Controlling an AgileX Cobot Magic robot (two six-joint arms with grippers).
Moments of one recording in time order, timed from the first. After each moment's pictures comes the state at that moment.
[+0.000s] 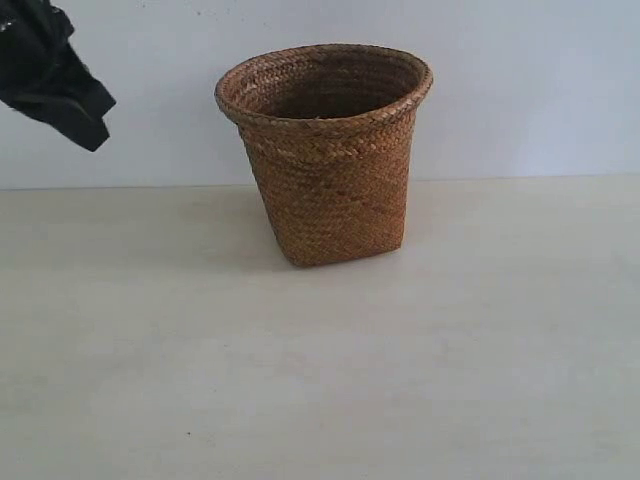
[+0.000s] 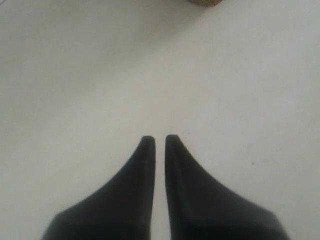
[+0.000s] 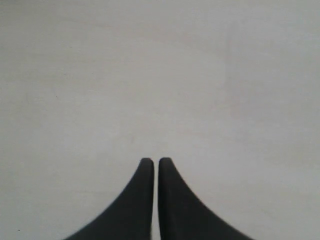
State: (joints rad) left arm -0.26 1.65 -1.64 -0.09 1.21 0.43; right arm -0.04 1.26 -1.01 0.08 0.85 -0.27
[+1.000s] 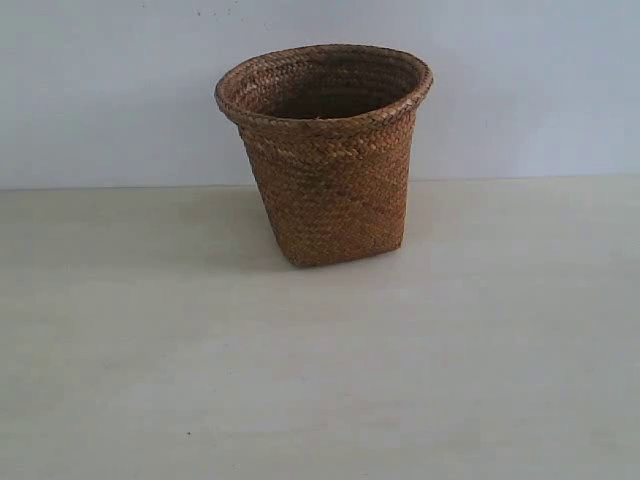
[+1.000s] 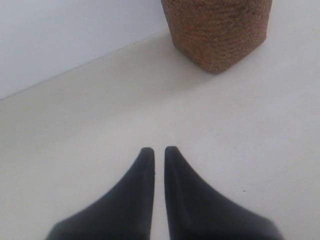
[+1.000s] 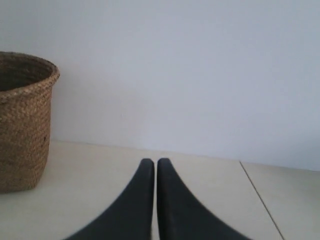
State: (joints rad) left arm -0.25 0.66 -0.71 -0.06 0.67 0.27; right arm -0.06 0.37 -0.50 0.12 0.28 -0.27
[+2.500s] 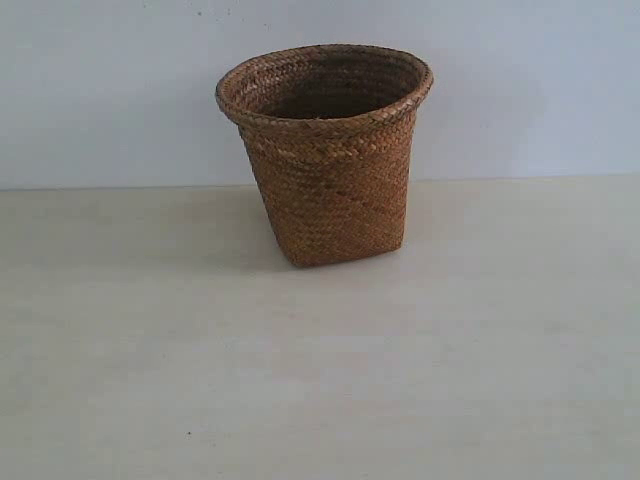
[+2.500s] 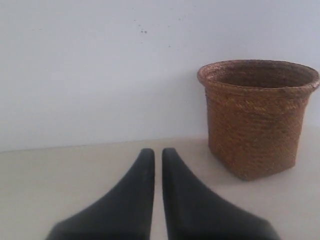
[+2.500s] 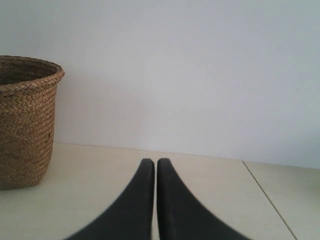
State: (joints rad) left arm -0.11 0.08 -0.31 -0.08 0.36 0.05; right arm -0.06 0.16 -0.31 0.15 0.24 -0.28
